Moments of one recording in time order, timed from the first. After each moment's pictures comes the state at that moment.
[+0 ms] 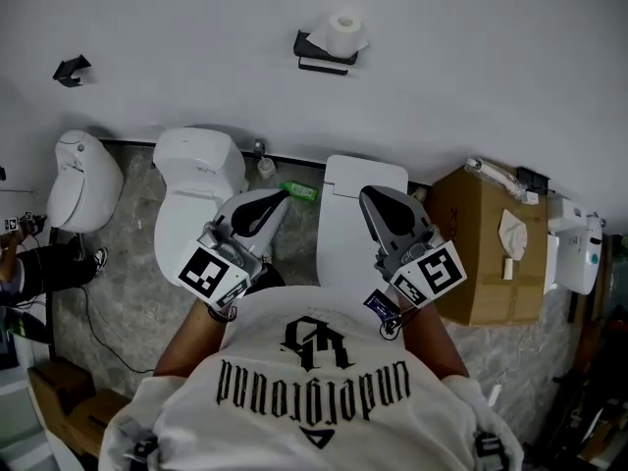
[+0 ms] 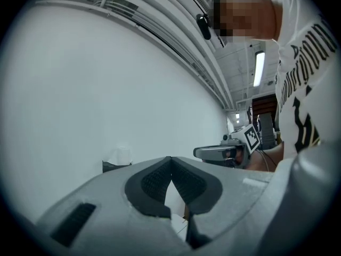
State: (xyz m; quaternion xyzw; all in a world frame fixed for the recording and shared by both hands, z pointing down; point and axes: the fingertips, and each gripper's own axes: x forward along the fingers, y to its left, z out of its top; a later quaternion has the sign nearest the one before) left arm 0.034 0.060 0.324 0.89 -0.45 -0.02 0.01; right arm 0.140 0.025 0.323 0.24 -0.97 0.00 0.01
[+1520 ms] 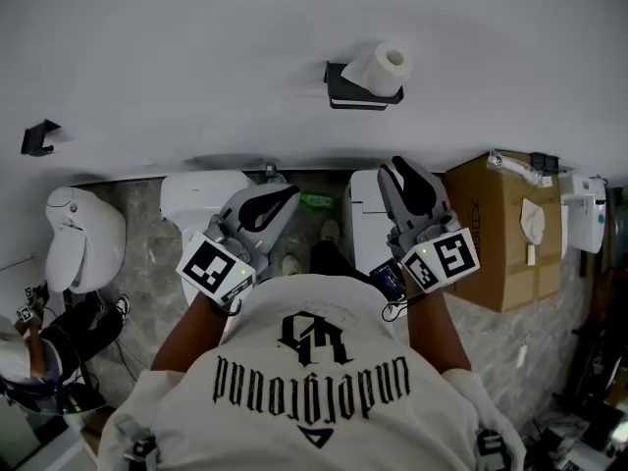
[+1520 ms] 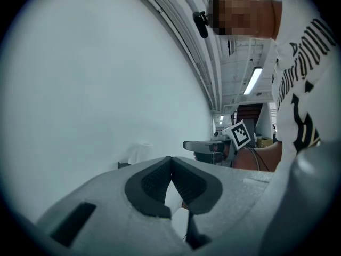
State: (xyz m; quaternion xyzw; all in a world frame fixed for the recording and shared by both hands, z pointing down) left arm -0.123 -0.116 0.348 0.94 -0.34 0.01 0.05; right arm 0.003 -0.167 0.332 0.40 -0.92 0.03 0.01
